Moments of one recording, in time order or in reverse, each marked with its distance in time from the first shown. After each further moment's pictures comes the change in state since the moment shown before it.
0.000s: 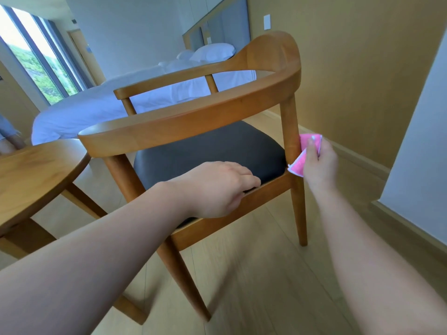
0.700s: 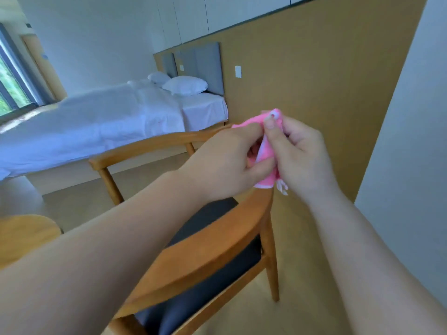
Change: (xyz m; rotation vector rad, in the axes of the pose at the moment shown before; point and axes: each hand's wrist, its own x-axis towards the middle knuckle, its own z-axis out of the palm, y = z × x) left_hand 0.111 -0.067 -0.229 -0.476 0.509 -0.098; right_hand 0.071 -0.328 -0.064 0.288 -0.300 -0.350
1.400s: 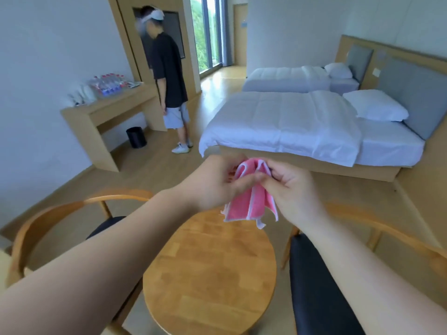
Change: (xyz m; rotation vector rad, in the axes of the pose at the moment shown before) left_hand -0.185 -0.030 -0.608 0.051 0.251 -0.819; right_hand 0.142 -0.420 0.424 0.459 -0.846 0.110
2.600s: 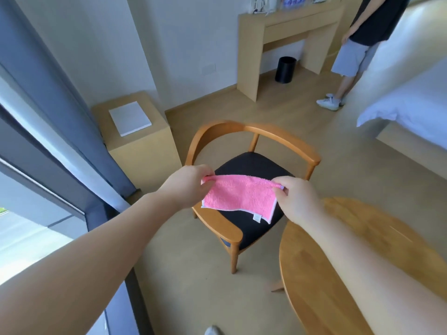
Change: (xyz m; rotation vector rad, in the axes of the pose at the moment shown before) left_hand -0.389 -0.350 -0.233 0.393 0.172 -0.968; right_hand 0.059 0.135 0.503 -0.615 -0.682 0.099
